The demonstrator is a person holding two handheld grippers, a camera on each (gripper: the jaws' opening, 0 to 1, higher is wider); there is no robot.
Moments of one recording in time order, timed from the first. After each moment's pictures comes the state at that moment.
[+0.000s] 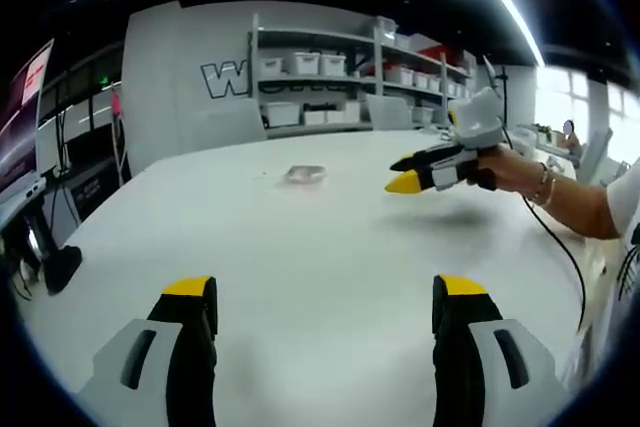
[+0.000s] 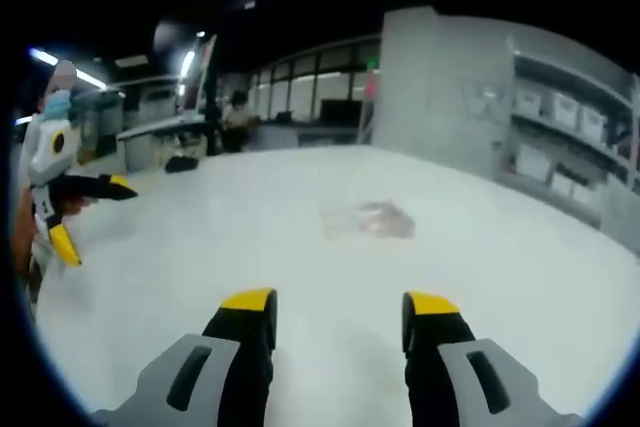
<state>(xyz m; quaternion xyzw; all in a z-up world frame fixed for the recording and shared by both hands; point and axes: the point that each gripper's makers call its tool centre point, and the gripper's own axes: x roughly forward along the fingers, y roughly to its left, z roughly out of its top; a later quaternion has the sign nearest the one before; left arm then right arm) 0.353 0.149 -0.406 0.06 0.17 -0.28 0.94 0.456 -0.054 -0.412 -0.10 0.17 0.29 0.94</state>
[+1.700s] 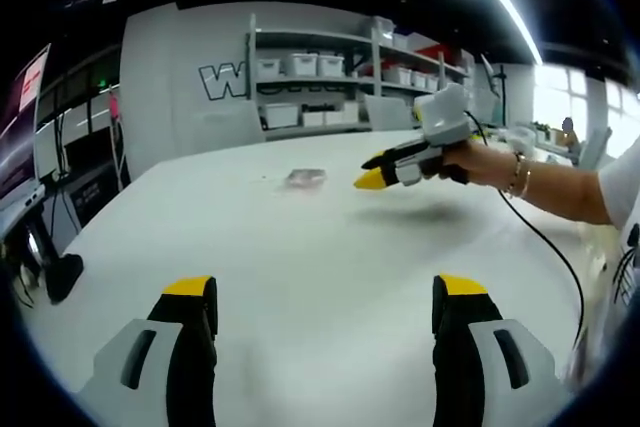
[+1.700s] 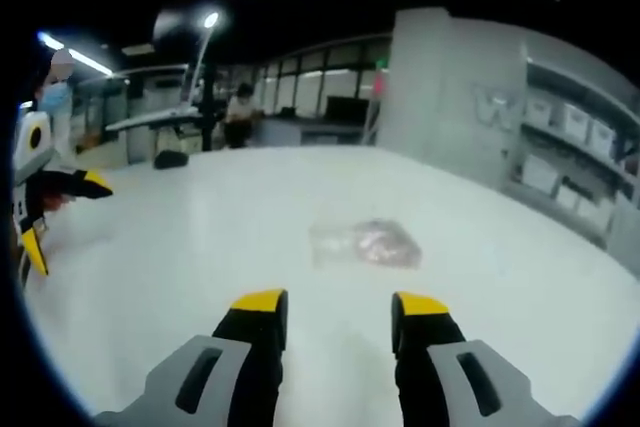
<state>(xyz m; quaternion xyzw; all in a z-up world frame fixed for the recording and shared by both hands) 0.354 0.150 -0.403 0.06 0.16 -0.28 0.94 0.516 -0.034 -0.409 -0.13 0.16 0.30 0.93</state>
